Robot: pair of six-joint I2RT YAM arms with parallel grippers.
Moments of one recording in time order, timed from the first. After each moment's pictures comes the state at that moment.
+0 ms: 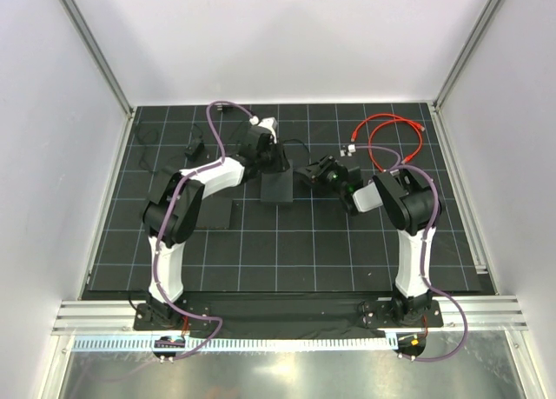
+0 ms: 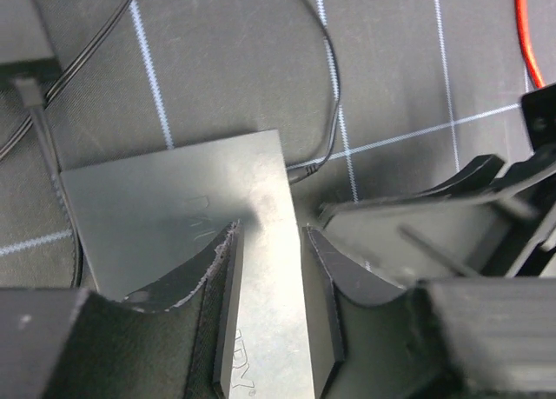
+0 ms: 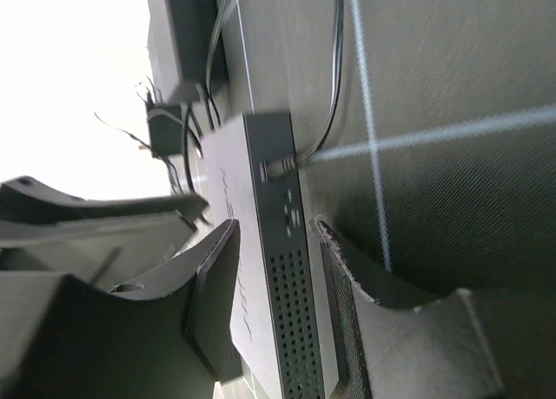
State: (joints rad) left arm -0.53 2.03 1.37 0.02 0.08 -0.51; right arm 0.36 2.05 0.85 0.83 -0.27 1.19
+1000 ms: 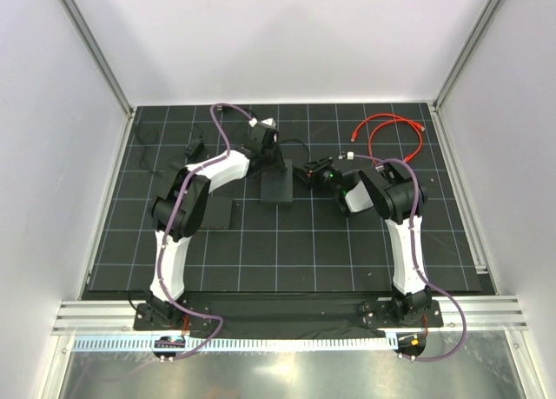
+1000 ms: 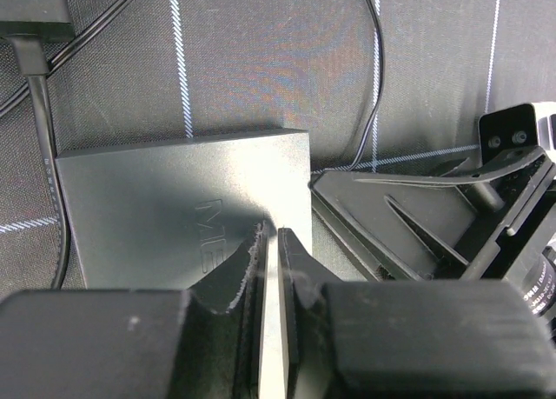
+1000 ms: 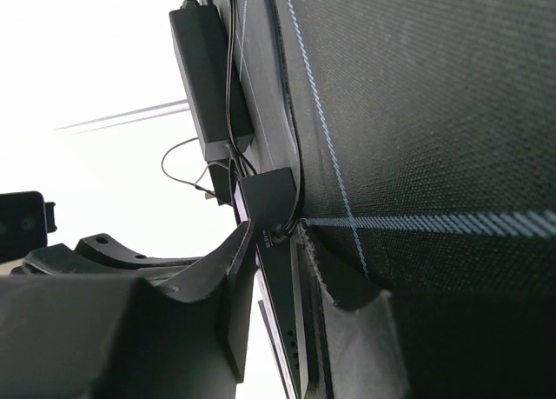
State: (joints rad) left arm -0.53 2.12 1.51 -0.16 0.06 -0.63; right arm 0.37 2.24 0.93 1.03 -0.23 1.52
